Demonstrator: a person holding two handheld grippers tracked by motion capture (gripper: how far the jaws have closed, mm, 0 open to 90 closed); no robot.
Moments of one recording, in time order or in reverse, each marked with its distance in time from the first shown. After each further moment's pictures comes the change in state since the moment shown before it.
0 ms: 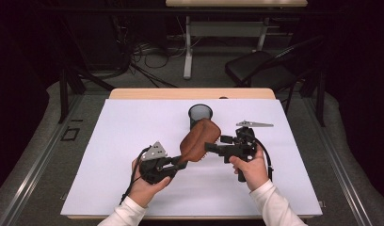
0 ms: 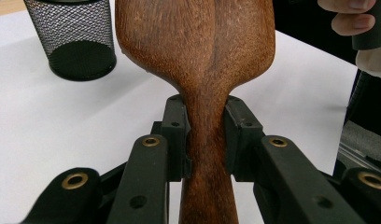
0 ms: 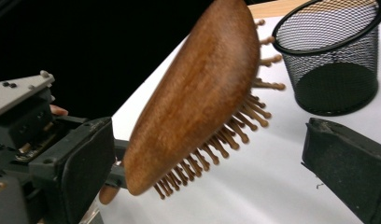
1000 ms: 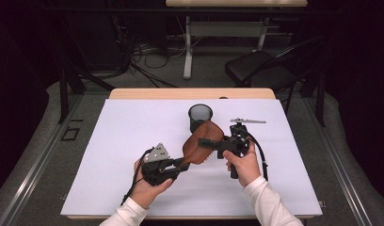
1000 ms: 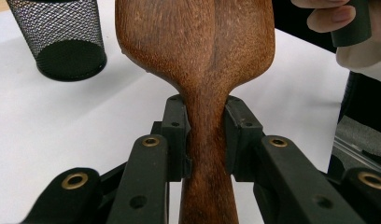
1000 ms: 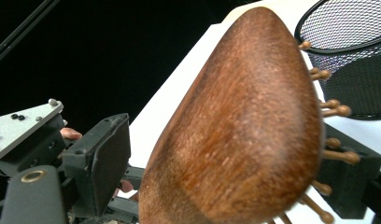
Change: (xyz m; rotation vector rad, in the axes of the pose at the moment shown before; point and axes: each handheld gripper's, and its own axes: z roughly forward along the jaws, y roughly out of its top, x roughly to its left) left arm -0.005 -0.001 0.004 0.008 -0.018 0.022; right arm -0.002 0.005 0.020 0.006 0.064 0.085
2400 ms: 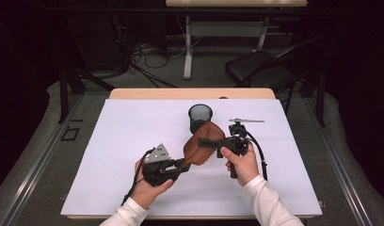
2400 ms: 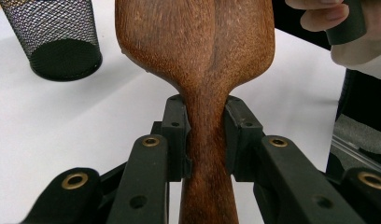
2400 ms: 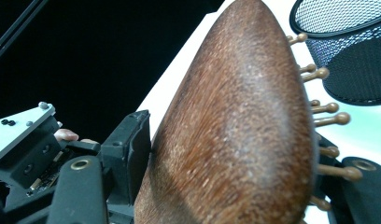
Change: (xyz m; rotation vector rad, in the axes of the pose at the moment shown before) left arm 0.000 -0.002 0.002 0.000 -0.015 0.002; right arm -0.005 0.000 0.004 0.041 -0.009 0.049
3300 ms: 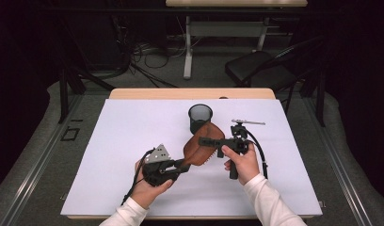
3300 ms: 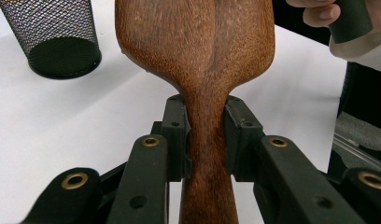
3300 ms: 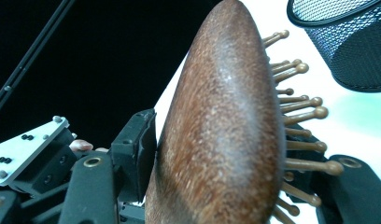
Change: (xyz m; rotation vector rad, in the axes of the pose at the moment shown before) left arm 0.003 -0.002 0.001 0.005 -0.007 0.009; right arm -0.008 -0.004 0.000 -0.018 0.047 0.095
